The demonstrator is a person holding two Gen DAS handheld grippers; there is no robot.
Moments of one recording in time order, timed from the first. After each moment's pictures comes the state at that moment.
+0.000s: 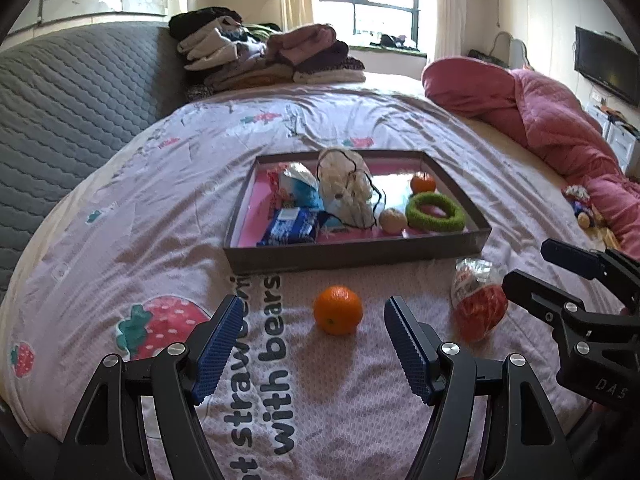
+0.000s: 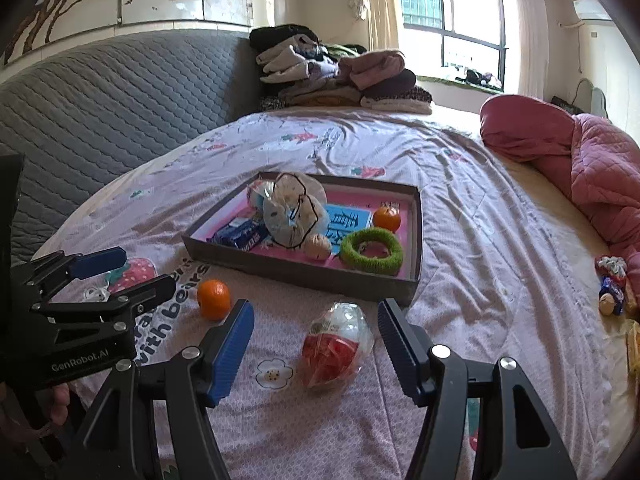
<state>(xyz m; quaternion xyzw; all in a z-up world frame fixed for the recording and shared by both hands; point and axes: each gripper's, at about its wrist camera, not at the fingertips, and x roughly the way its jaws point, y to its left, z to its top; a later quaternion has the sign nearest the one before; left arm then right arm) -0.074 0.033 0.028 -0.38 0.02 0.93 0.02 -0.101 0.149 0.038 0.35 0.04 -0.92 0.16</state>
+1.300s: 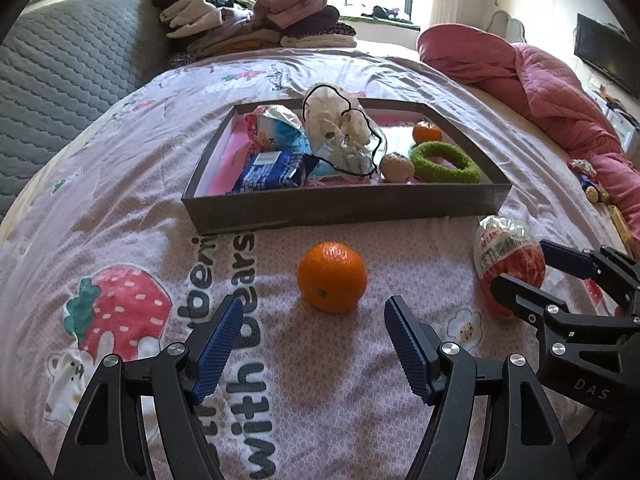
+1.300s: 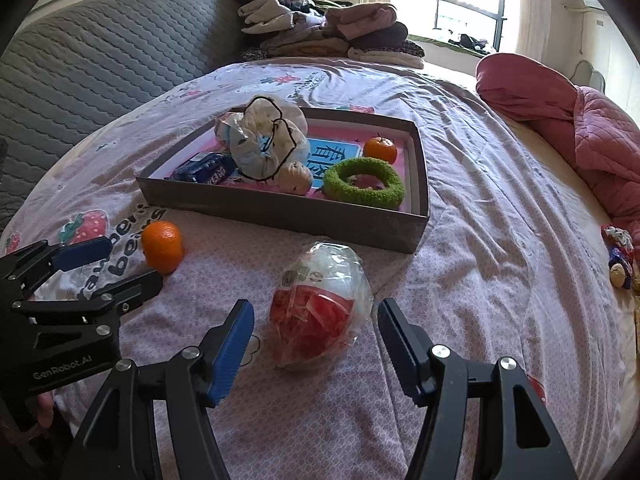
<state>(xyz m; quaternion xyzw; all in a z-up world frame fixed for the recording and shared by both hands) -0.102 0.034 -0.026 -0.42 0.01 0.91 0.04 -0.129 0.143 -0.018 0.42 0.05 -0.90 0.12</state>
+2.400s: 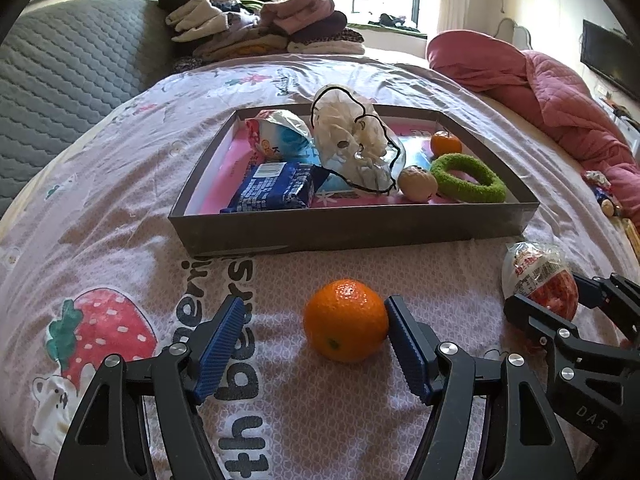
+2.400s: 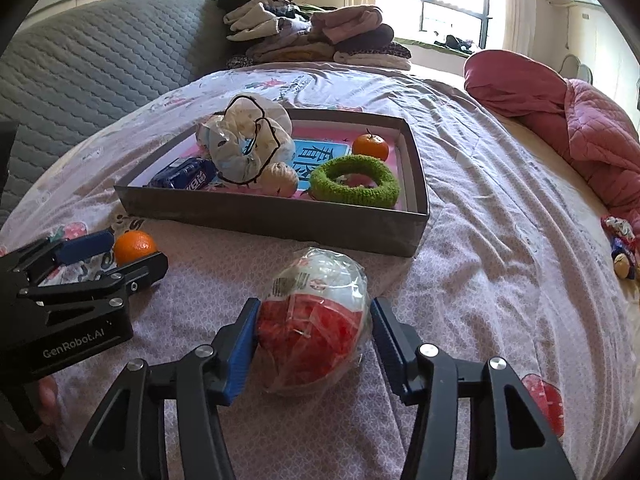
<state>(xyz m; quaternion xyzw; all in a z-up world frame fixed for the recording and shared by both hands) -0.132 0.033 -0.042 -0.41 0.01 0.91 0.03 -0.140 0.144 -0.032 0.40 0.04 -0.91 0.11</state>
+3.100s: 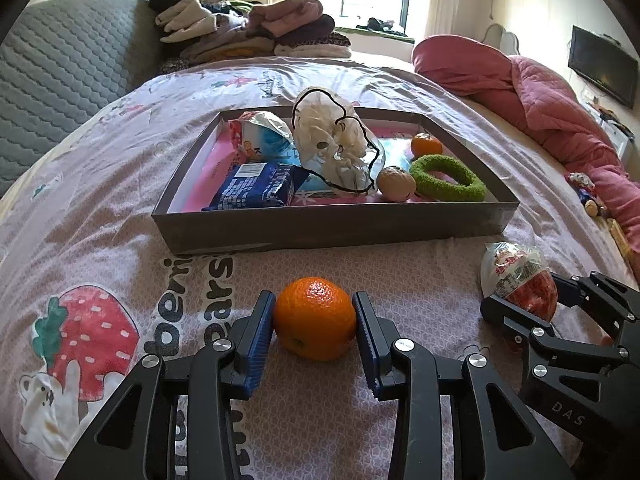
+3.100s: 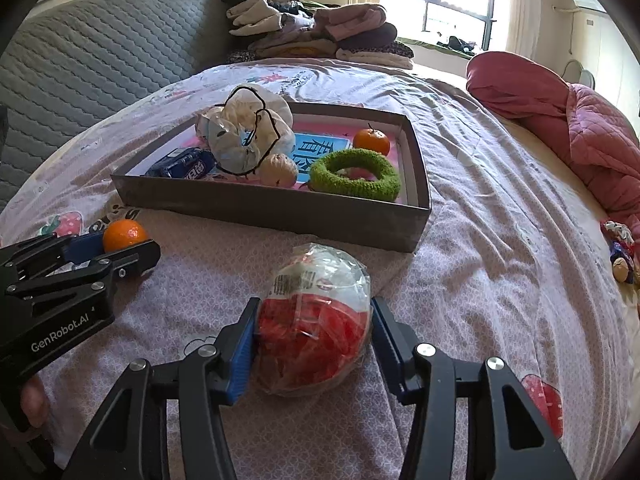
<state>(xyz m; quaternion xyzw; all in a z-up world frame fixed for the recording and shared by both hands) -0.127 0.036 -0.041 -0.40 -0.01 0.91 0.06 -0.138 0.141 -0.037 0.40 0.06 -0.91 0.10</state>
